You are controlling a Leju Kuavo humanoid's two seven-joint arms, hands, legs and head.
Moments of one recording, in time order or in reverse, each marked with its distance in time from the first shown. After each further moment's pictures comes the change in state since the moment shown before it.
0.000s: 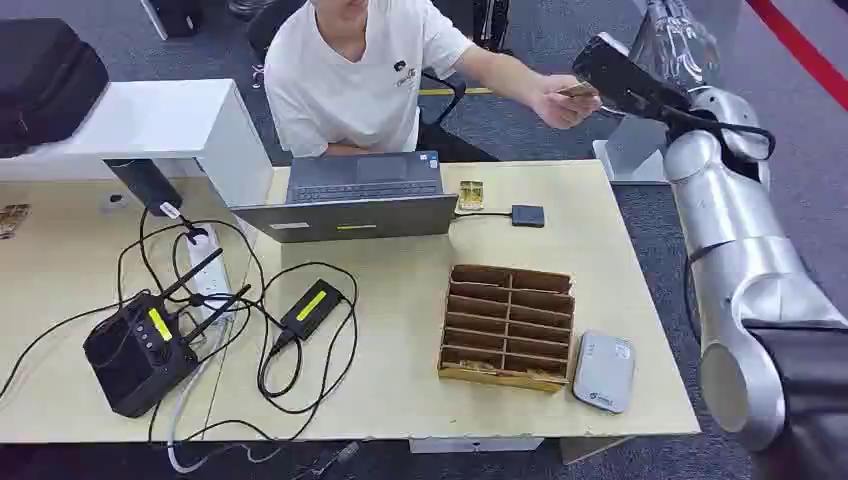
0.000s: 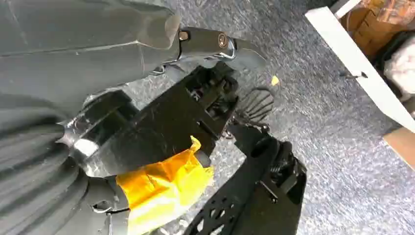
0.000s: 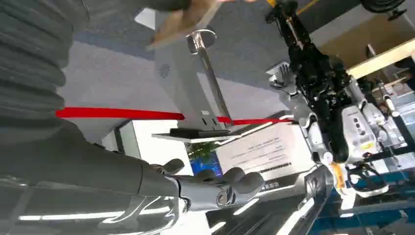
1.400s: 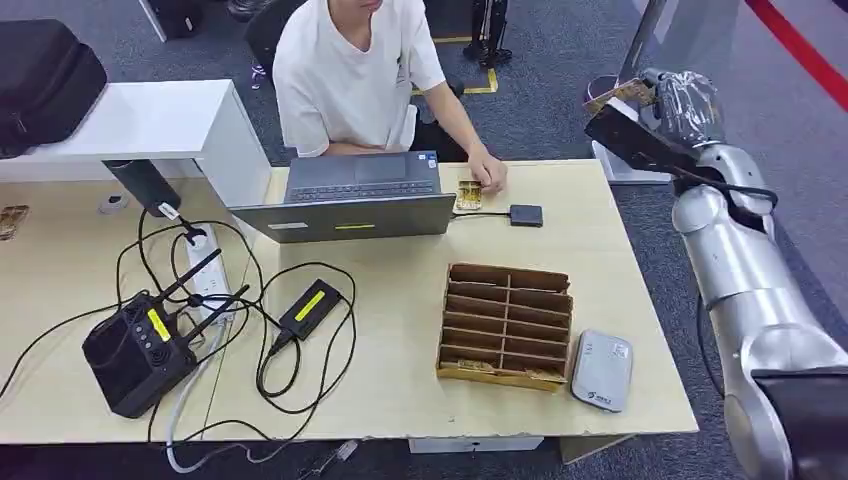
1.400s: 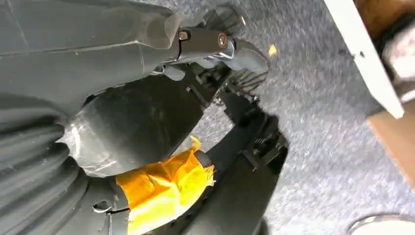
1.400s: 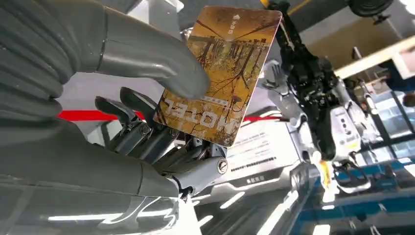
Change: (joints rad) left arm -0.011 -0.031 0.025 0.036 0.170 0.004 0.053; right arm 0.180 -0.123 0.135 -0.121 -0.187 -0.105 -0.084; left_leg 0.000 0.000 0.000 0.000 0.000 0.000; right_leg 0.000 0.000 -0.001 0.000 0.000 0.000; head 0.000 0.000
